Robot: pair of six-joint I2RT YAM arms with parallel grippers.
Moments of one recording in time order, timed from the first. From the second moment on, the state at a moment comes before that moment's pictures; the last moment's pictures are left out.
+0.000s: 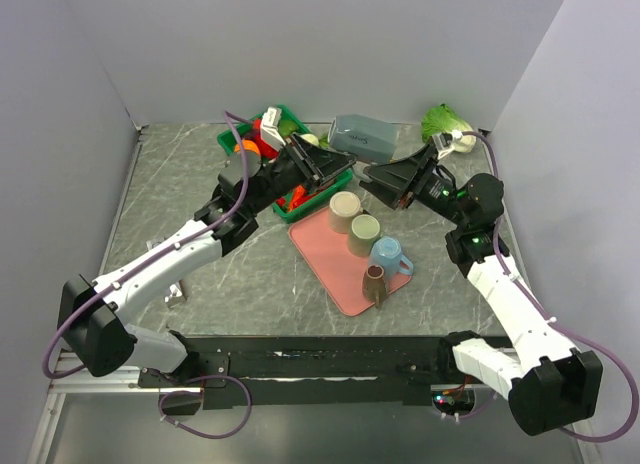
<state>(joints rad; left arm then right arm) -0.74 1.36 1.20 0.34 0.21 -1.23 0.23 1.01 0.85 0.41 -0.76 1.44</state>
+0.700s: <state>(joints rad) -0.74 1.36 1.14 0.43 0.21 -1.24 0.25 1.07 0.85 0.49 -0.70 1.49</state>
